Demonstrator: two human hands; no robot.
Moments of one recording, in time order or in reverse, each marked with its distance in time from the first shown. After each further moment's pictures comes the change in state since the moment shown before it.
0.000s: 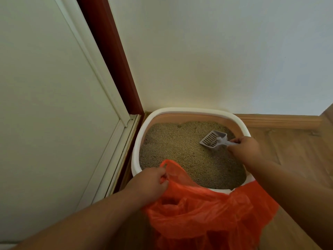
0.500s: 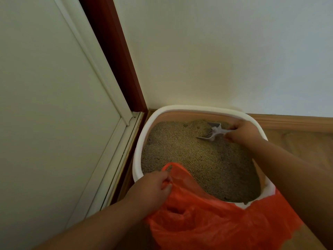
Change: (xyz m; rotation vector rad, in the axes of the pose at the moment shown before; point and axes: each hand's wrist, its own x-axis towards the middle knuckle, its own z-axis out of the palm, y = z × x) left_hand 0.019 -0.017 0.012 -0.105 0.039 -0.011; right_hand 0.075 -0.040 0.029 -0.036 -0.088 -0.021
